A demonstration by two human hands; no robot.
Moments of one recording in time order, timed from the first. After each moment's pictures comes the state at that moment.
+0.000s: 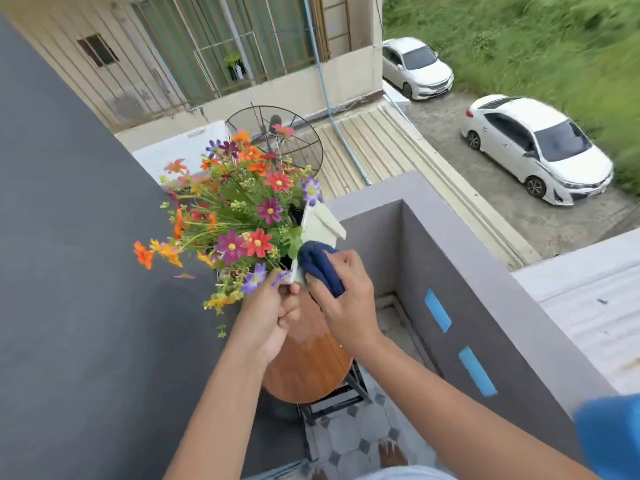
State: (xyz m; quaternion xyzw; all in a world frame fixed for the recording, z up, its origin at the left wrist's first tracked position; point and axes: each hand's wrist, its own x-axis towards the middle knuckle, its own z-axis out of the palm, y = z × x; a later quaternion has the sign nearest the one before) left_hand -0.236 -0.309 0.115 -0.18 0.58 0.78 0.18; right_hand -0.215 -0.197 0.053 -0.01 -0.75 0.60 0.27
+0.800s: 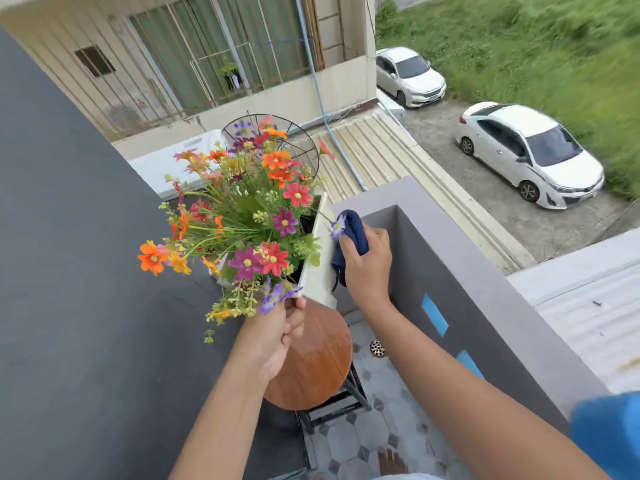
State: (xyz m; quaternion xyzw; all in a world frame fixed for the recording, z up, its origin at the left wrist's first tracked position) left_hand -0.217 -0.305 0.117 -0.13 0.61 0.76 0.18; right_hand -0.269 -0.158 0.053 -0.19 -0.70 0.64 0.25
